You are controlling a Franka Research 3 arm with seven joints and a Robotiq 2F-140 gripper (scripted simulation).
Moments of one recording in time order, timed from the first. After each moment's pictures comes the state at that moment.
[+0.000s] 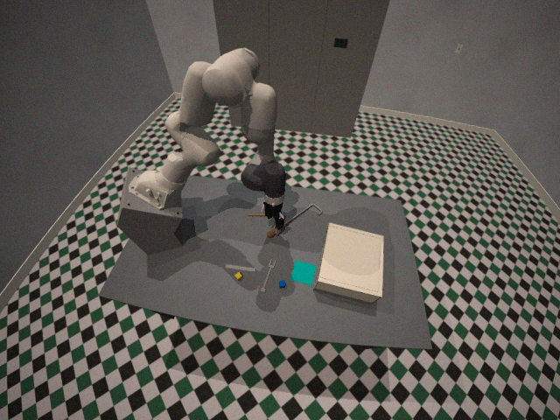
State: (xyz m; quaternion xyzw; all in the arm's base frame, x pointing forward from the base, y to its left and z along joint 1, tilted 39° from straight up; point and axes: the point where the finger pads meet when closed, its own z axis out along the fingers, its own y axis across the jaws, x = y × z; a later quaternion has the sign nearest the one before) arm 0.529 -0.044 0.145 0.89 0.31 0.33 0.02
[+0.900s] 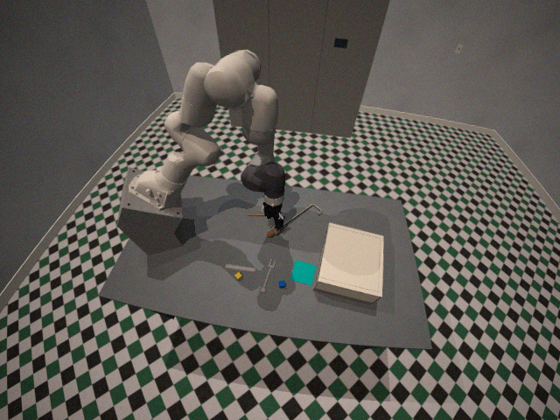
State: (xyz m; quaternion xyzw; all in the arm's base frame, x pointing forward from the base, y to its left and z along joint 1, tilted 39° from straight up) arm 0.530 -0.041 0.139 0.89 0.31 0.33 0.01
